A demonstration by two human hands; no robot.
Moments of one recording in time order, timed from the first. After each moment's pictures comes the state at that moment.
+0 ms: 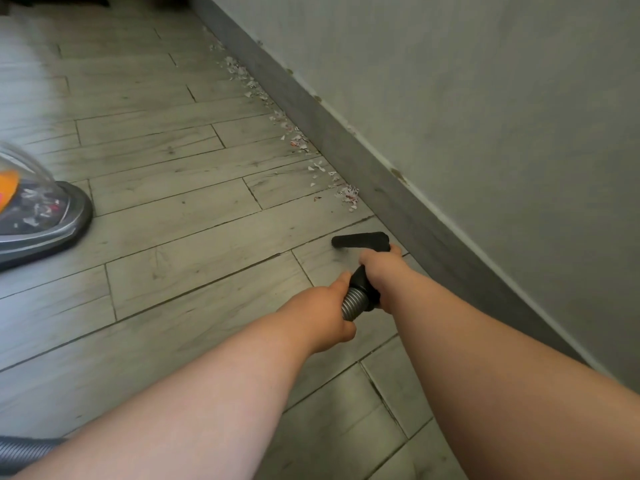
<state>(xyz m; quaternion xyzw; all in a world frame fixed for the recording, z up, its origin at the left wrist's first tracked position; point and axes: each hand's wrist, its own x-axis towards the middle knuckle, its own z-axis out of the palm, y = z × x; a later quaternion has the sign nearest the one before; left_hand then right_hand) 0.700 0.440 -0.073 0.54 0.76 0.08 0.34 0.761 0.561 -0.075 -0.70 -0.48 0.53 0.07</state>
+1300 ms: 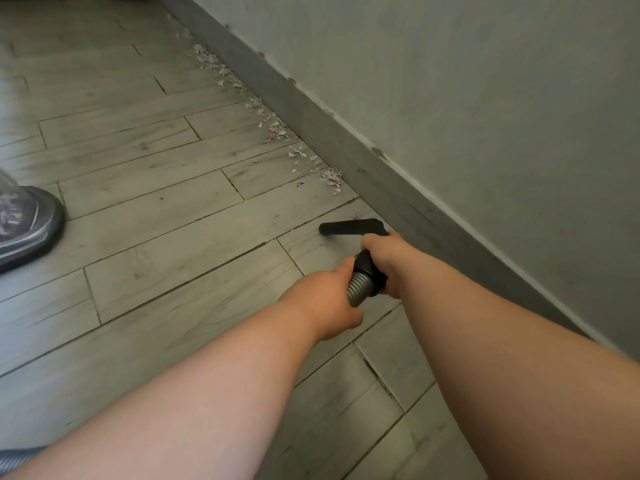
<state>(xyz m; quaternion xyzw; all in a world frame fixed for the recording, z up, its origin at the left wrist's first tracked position) 0.722 0.447 -0.074 0.57 0.74 0.11 0.33 0.797 0.566 -0.075 -0.67 -0.46 0.57 0.08</state>
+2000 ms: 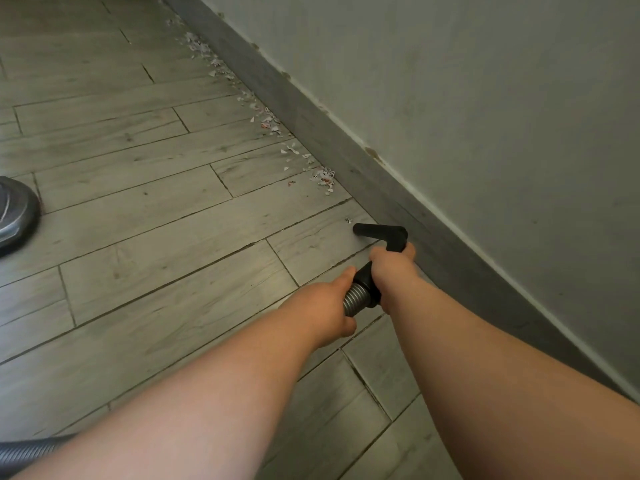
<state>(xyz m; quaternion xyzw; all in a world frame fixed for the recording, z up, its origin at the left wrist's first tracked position) 0.730 0.467 -0.093 0.57 0.74 0.05 0.35 0.809 0.570 -0.090 -0.73 -0.40 0.53 0.17</state>
